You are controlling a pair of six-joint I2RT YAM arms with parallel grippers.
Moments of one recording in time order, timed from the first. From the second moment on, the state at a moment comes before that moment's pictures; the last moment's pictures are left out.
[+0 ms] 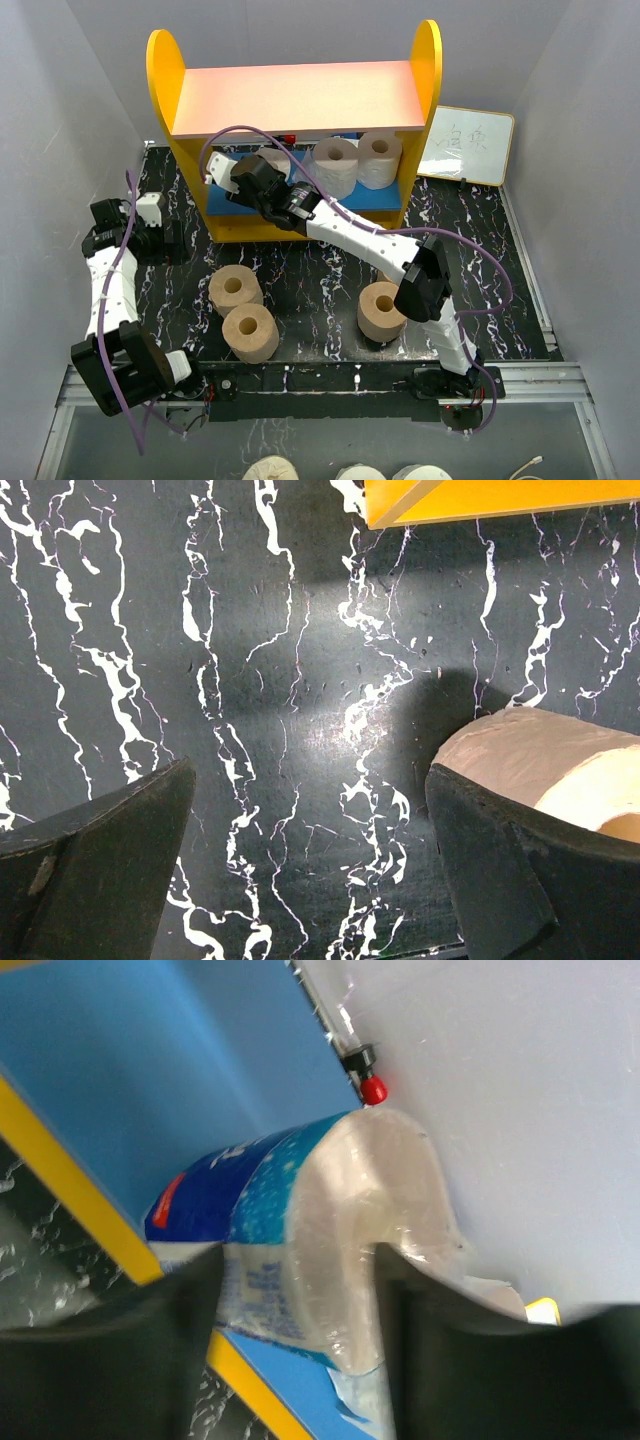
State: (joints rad) left arm 0.40 1.22 0.98 -0.79 0.38 0.37; right arm 0.99 2.13 2.17 -0.50 0.47 -0.56
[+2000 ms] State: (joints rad) left arm -0.59 1.23 1.48 -0.99 0.04 0.47; right arm 1.11 0.91 0.82 -0.53 1.04 0.30
